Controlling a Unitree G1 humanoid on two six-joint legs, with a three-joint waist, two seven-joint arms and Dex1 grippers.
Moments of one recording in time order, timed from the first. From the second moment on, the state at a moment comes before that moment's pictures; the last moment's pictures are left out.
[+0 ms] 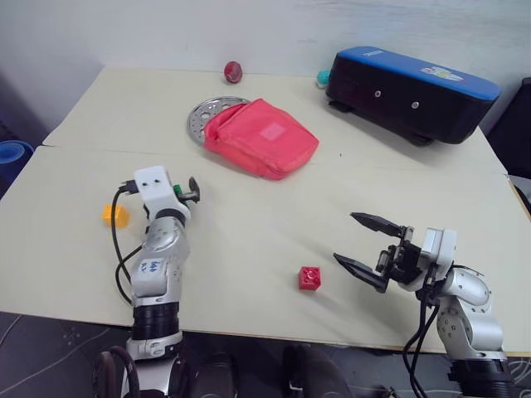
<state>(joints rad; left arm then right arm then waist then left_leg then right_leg) -0.48 0.07 0.22 -0.04 -0.16 0.54 0.34 -0.07 -0.47 -0.14 -0.08 0.59 -0.17 1.17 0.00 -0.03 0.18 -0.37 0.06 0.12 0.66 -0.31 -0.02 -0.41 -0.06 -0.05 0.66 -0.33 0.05</state>
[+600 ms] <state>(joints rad) -0.51 0.03 0.21 0.04 -0.07 0.56 0.37 -0.07 -0.47 -0.11 -0.13 0.57 -0.12 1.11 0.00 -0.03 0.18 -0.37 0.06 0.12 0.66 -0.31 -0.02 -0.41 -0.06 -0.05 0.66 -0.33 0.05</state>
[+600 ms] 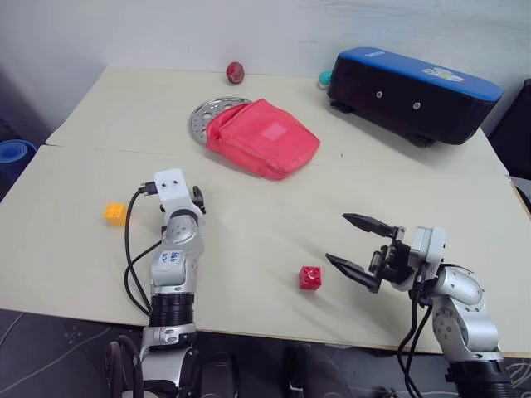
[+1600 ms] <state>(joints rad) -0.44 0.54 -0.29 0.07 -0.27 0.11 -1.28 0.34 -0.62 -0.33 -0.33 0.61 -0.11 1.12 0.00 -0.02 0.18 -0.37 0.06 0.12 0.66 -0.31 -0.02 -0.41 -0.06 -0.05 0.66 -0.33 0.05</state>
